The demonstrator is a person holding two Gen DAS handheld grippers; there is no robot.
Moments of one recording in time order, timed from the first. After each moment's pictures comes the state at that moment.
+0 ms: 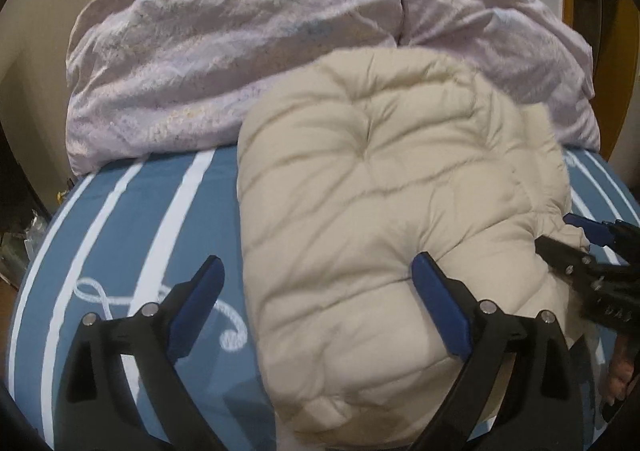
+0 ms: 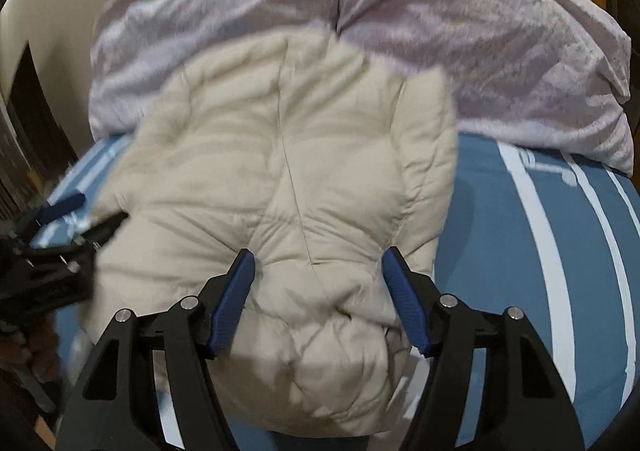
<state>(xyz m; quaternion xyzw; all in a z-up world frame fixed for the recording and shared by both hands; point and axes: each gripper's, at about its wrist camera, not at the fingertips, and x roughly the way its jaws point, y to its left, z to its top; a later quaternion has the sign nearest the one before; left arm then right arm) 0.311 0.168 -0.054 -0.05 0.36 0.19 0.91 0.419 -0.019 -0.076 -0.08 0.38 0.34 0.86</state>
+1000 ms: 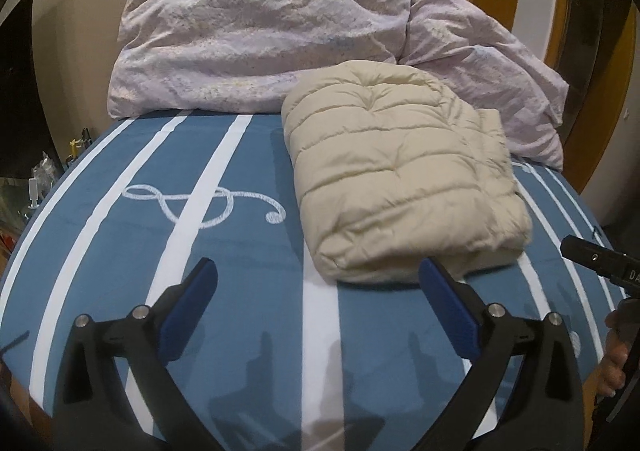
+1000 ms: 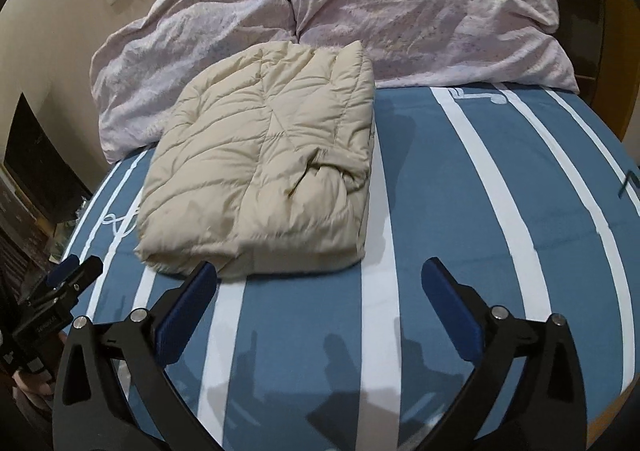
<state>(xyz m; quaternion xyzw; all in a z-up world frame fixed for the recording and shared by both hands) 0.169 0.144 -0.028 -0.12 0.33 0.18 0.92 0.325 -0.111 -0.038 0.03 0.40 0.30 0.86</state>
